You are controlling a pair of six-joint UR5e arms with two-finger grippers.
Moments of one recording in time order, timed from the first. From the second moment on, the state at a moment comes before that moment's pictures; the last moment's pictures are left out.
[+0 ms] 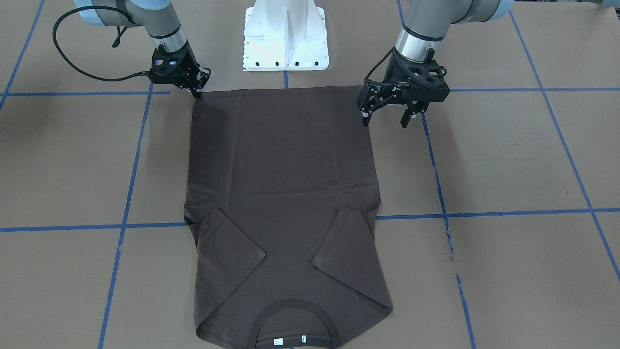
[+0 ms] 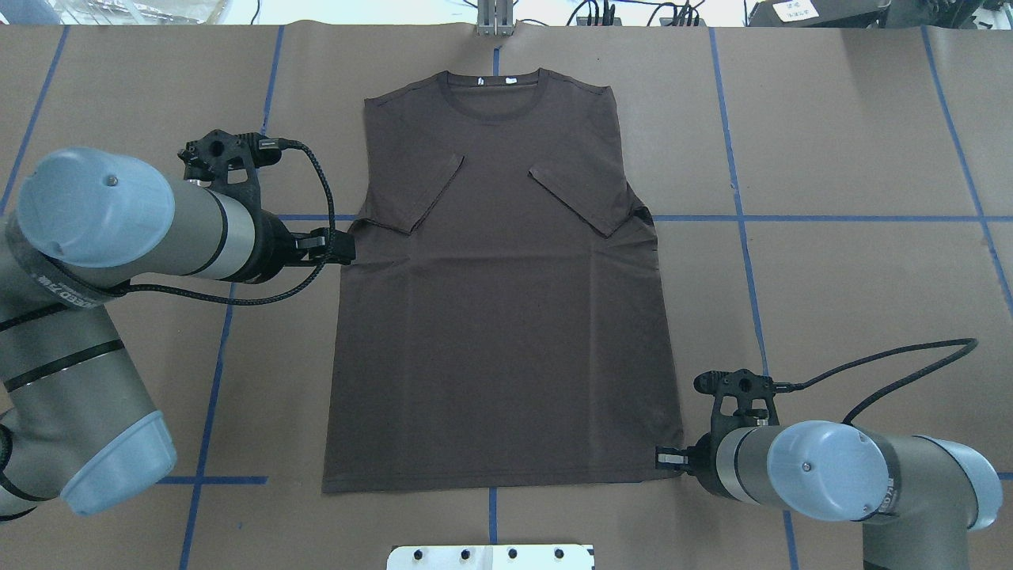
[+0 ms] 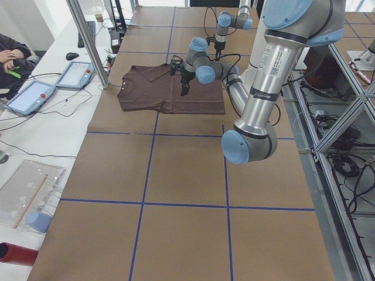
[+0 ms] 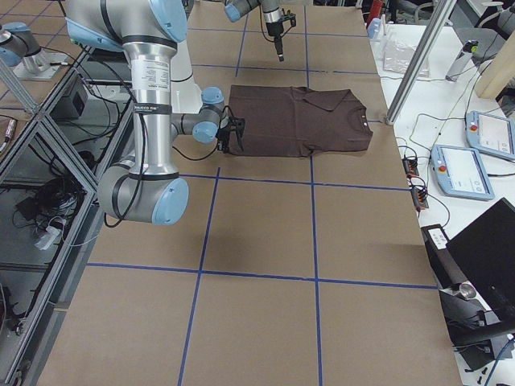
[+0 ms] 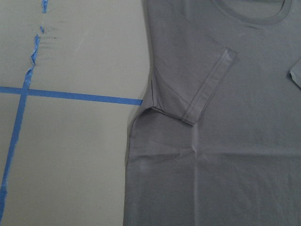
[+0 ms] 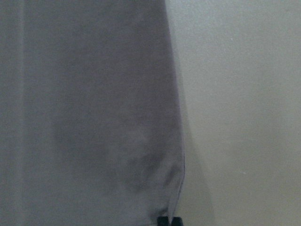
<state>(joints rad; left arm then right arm) -0.62 -1.93 -2.06 -1.68 -1.79 -1.29 0.19 -1.55 2.08 -1.22 1.63 1.54</state>
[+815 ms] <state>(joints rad) -0.26 -1.82 -2.08 -1.68 -1.62 -1.80 0.21 -1.55 2.13 -1.22 1.65 1.51</state>
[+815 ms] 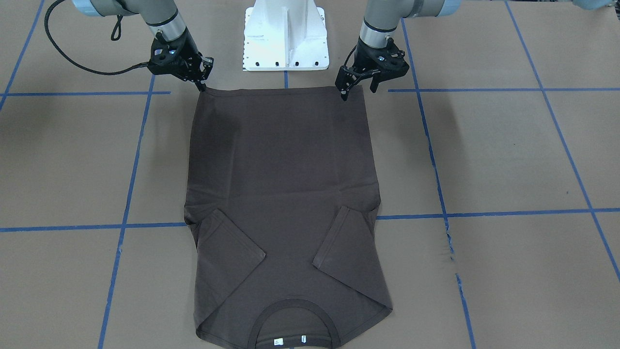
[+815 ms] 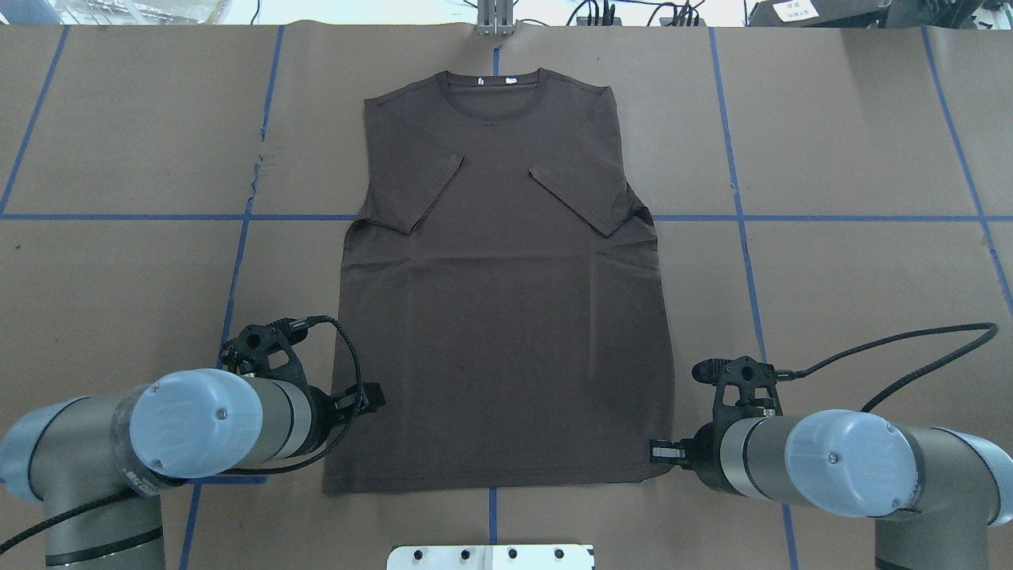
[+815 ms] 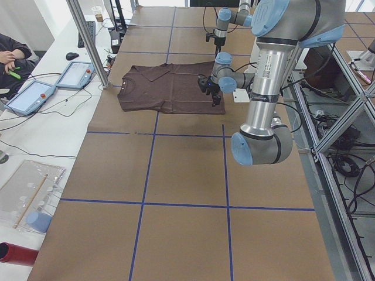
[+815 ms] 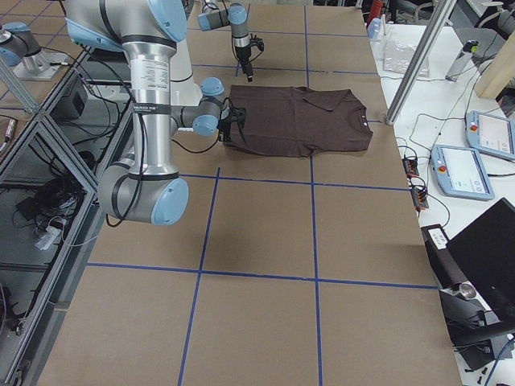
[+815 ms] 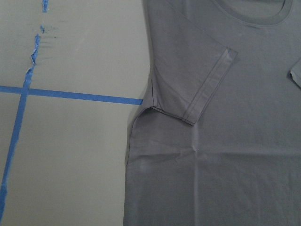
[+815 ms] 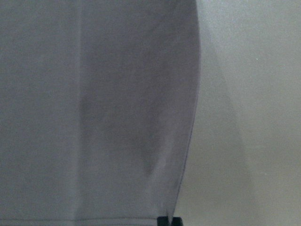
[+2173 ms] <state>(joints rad) -0.12 -1.79 -2.03 -1.69 -1.56 -1.93 0.24 -1.54 2.13 -1.22 1.68 1.51</state>
